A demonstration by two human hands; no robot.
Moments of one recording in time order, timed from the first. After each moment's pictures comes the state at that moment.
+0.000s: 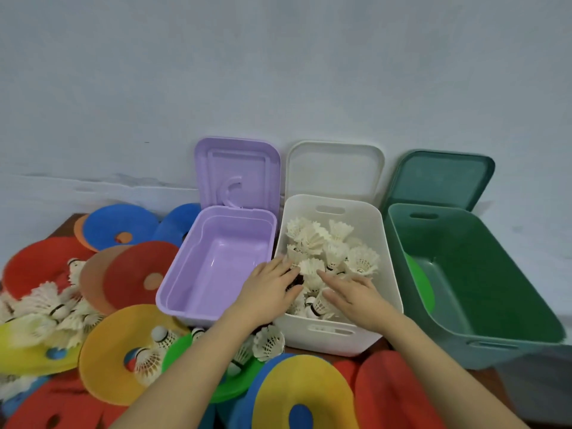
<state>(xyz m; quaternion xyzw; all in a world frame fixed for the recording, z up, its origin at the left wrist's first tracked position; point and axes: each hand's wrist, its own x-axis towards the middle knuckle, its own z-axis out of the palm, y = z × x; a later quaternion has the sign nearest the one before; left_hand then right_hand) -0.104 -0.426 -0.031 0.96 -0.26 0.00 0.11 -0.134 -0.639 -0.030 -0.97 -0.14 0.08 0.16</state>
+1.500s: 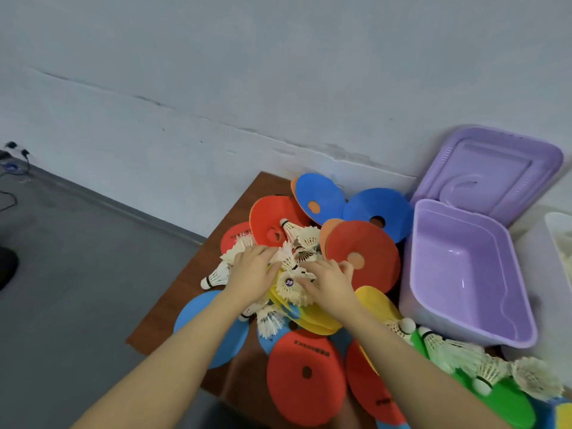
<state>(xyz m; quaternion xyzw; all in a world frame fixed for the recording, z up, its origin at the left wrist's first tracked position) -0.122 0.068 -0.085 0.98 0.00 0.03 0.21 -0.102 -0.116 -0.085 -0.96 -0.22 0.01 0.17</state>
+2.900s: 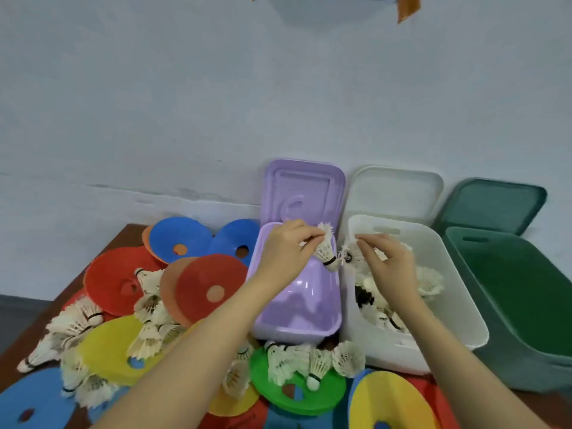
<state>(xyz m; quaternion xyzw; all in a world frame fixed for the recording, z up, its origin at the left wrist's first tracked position) -0.066 -0.289 0.050 0.81 -0.27 0.25 0.45 -0.109 -0.481 0.052 -0.86 -0.06 -0.31 0.41</state>
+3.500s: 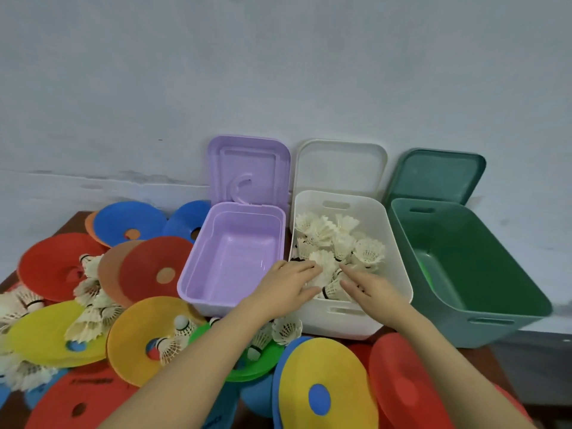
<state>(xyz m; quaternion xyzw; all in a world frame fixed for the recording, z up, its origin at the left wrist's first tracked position) -0.122 -0.407 -0.021 0.92 -0.36 -0.01 0.15 -0.168 -0.623 -0.016 -0.97 -0.06 0.04 0.24</state>
